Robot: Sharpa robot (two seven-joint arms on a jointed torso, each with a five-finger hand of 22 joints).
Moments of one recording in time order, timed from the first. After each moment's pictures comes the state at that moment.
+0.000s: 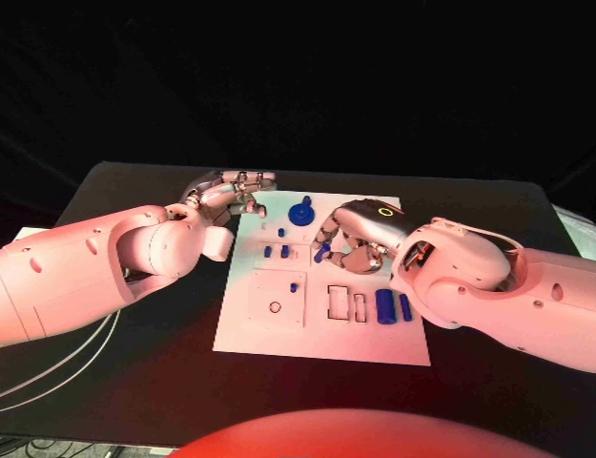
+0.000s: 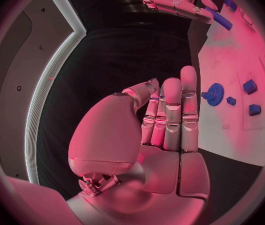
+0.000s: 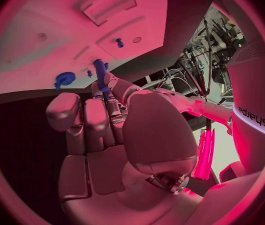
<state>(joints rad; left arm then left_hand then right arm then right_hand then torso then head) 1.15 -0.80 -0.02 1.48 0.07 -0.26 0.25 1.35 -0.11 0.50 -0.06 0.11 1.06 0.18 0.11 0.09 1.12 0.10 0.22 0.08 1.23 0.01 0.99 0.52 0.17 1.23 0.11 0.55 0.87 1.08 -0.84 0.01 1.81 -1.68 -0.33 -0.23 1.39 -0.06 0.51 -0.11 0.05 1.15 0.13 0.11 0.10 1.16 0.11 0.19 0.07 1.46 -0.02 1.16 0.96 0.13 1.36 0.07 1.18 0.90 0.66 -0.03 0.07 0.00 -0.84</state>
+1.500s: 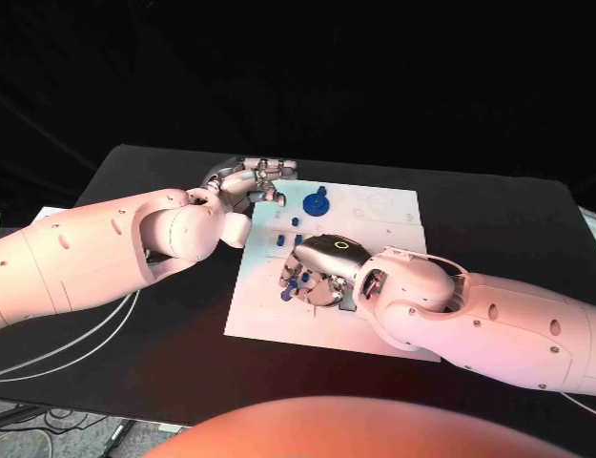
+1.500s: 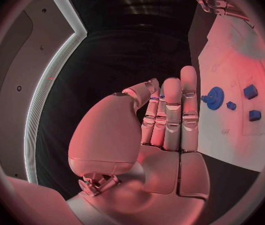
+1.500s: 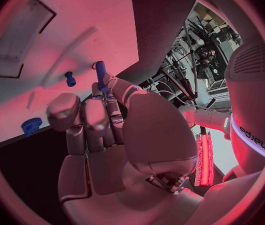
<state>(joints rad) 1.15 -0.79 -0.02 1.48 0.07 -0.26 0.25 1.35 -0.11 0.50 -0.06 0.11 1.06 0.18 0.11 0.09 1.12 0.10 0.22 0.08 1.23 0.01 0.99 0.52 0.17 1.23 0.11 0.55 0.87 0.98 -0.63 -0.02 1.70 -1.67 -0.24 -0.17 1.40 -0.06 0.52 -0.12 0.06 1.15 0.13 0.11 0.10 1.16 0.11 0.19 0.07 1.46 -0.02 1.16 0.96 0.13 1.36 0.07 1.18 0.90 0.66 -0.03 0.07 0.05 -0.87</state>
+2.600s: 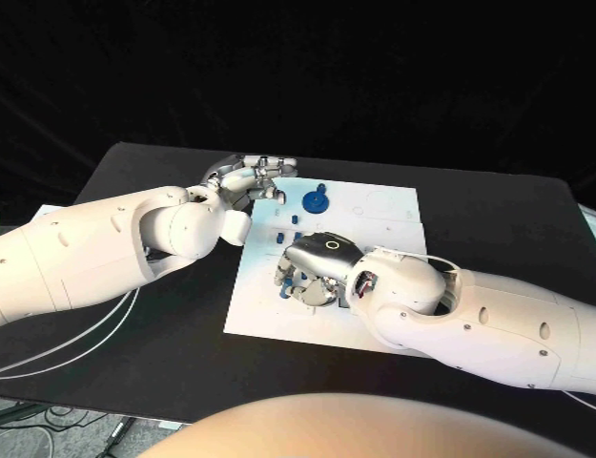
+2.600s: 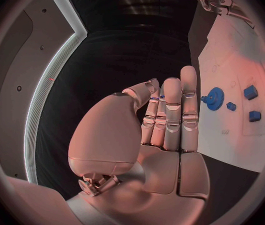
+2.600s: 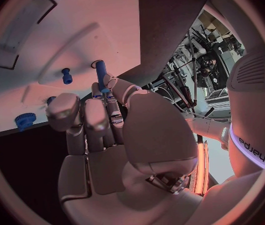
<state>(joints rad) 1.15 -0.79 -0.02 1.48 0.06 -0.25 0.25 1.35 -0.11 0.50 -0.06 0.11 1.06 0.18 0.11 0.09 1.12 0.10 0.22 0.08 1.22 0.01 0.99 0.52 0.17 1.23 0.11 0.55 0.87 0.98 -0.61 -0.02 1.69 -1.77 -0.22 -0.20 1.40 -0.06 0.53 -0.12 0.06 1.15 0.13 0.11 0.10 1.16 0.11 0.19 0.08 1.46 -0.02 1.16 0.96 0.13 1.36 0.07 1.18 0.90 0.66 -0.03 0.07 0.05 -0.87</state>
